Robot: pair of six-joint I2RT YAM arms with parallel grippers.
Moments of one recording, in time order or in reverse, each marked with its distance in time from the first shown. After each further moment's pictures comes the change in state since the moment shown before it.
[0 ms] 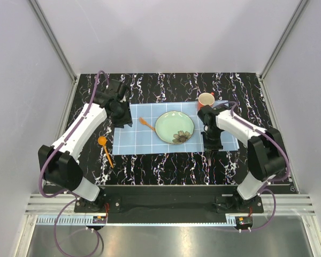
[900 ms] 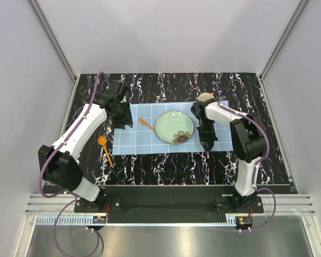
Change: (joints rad) left arm 0.000 -0.003 -0.019 0.002 0.023 -0.015; right arm -0.013 0.304 0.205 0.002 0.131 -0.048
